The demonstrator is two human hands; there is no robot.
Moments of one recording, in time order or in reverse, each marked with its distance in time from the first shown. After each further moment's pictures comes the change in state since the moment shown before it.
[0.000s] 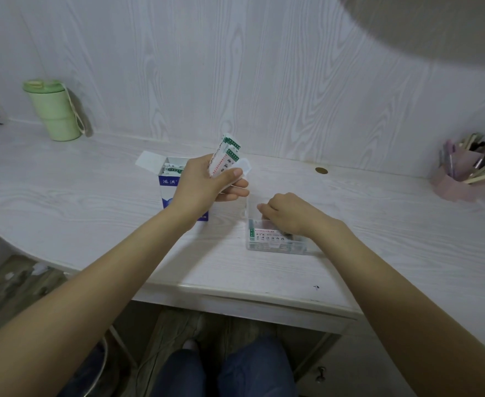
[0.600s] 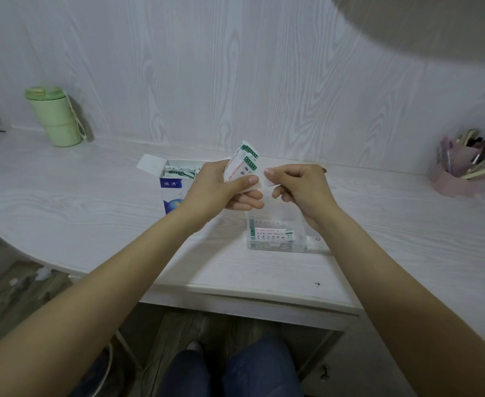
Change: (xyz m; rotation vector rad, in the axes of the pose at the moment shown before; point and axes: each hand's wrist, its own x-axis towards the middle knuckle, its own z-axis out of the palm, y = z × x) left_hand -0.008 0.009 0.013 0.016 -0.169 -0.042; right_hand -0.026 -0.010 -0.022 1.166 0.392 -0.141
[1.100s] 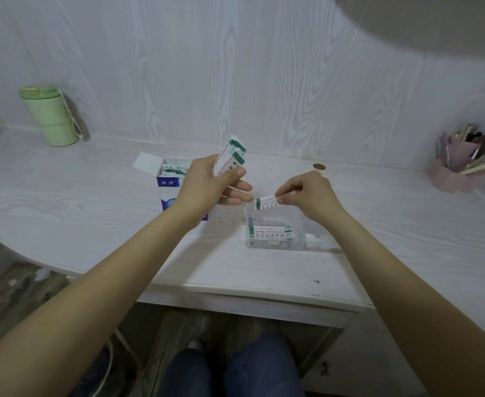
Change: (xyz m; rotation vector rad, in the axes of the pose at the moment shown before) left_hand 0.007 -0.005 -0.007 0.003 0.113 -0.010; right_hand 0.008 0.020 -0.024 -0.686 -0.003 0.008
